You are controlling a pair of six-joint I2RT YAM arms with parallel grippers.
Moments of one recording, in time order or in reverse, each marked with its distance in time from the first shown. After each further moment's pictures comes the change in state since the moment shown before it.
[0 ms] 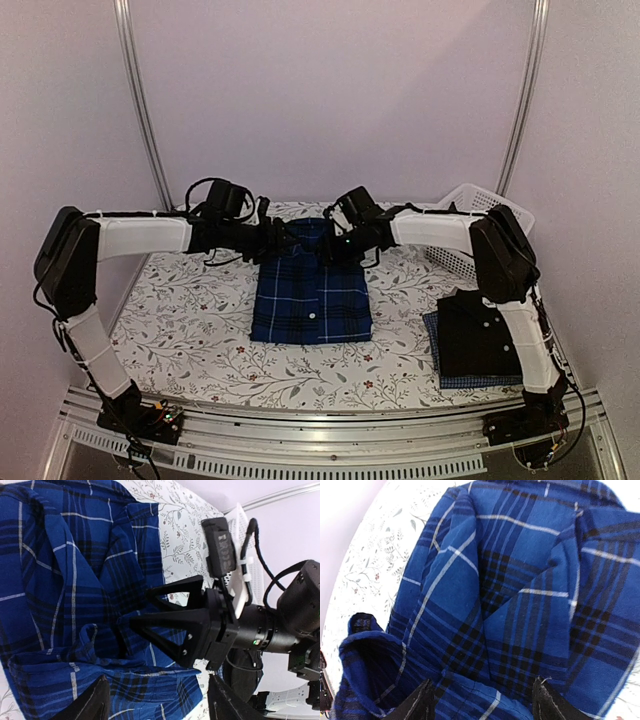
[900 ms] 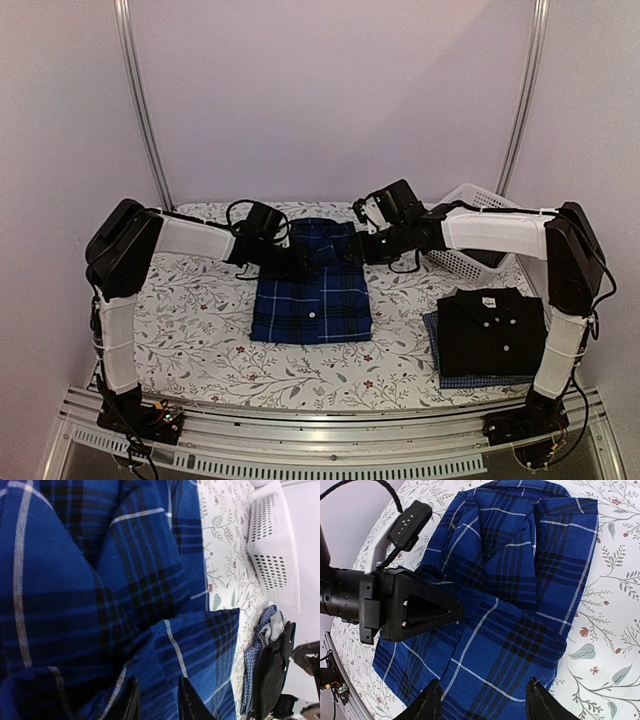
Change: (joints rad) left arm -0.074 0.291 0.140 0.024 -0.011 -0.001; right arm -0.002 -0.460 -0.457 0.043 0.057 -0.011
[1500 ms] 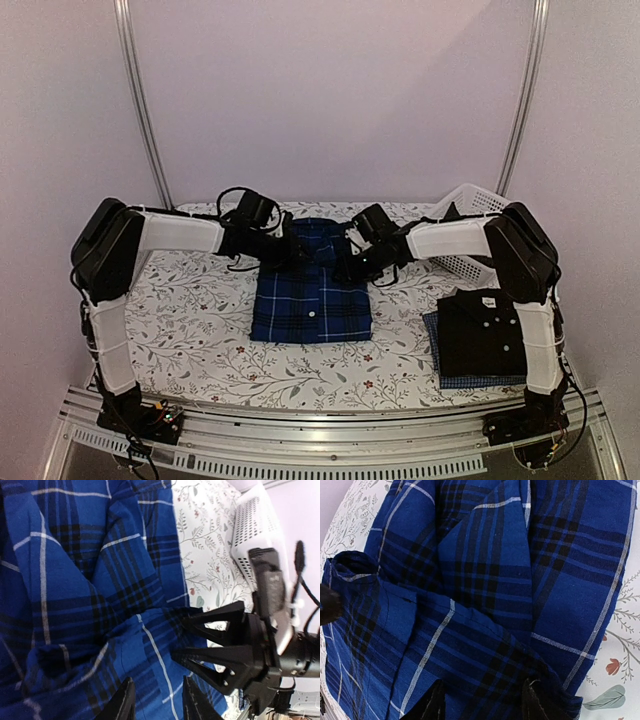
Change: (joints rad) left arm 0.024 -0.046 0.016 -0.052 -0.003 0.064; right arm -0.010 0.300 0.132 0.036 -0.023 -0.012
